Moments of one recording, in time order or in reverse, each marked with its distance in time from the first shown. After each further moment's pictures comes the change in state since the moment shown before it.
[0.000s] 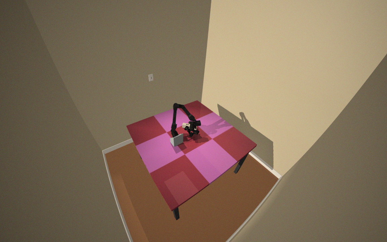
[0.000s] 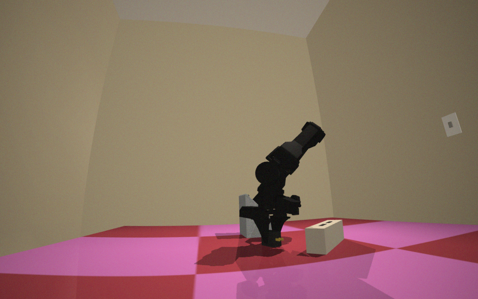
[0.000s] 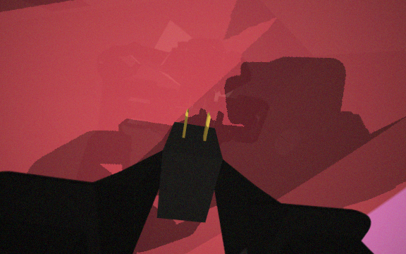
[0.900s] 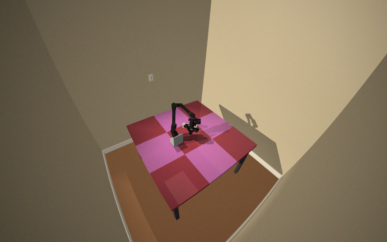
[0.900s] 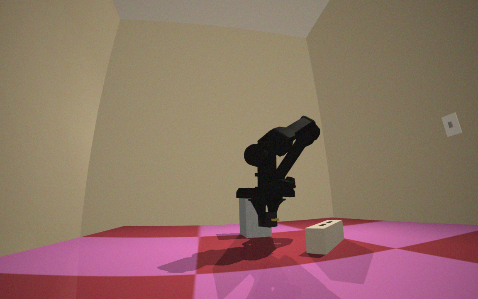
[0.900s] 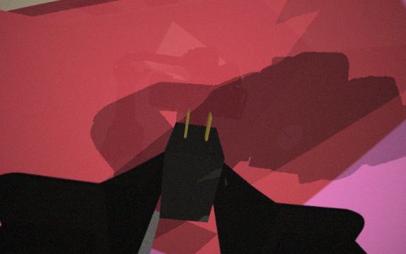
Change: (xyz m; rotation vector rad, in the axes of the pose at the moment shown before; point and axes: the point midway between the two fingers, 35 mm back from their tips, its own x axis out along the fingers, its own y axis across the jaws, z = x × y) arm -0.051 0.001 -0.017 0.022 0.003 0.015
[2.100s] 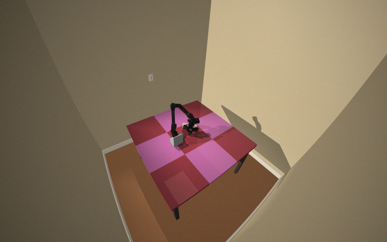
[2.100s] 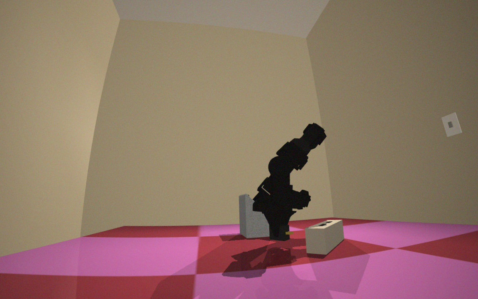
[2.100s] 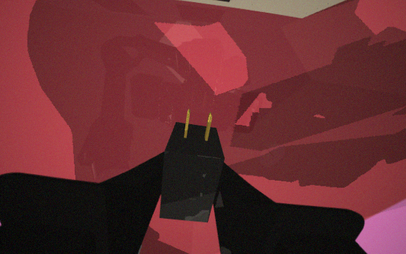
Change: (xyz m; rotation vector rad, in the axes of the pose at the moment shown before) arm 0.035 0.023 0.027 -0.224 0.012 -0.023
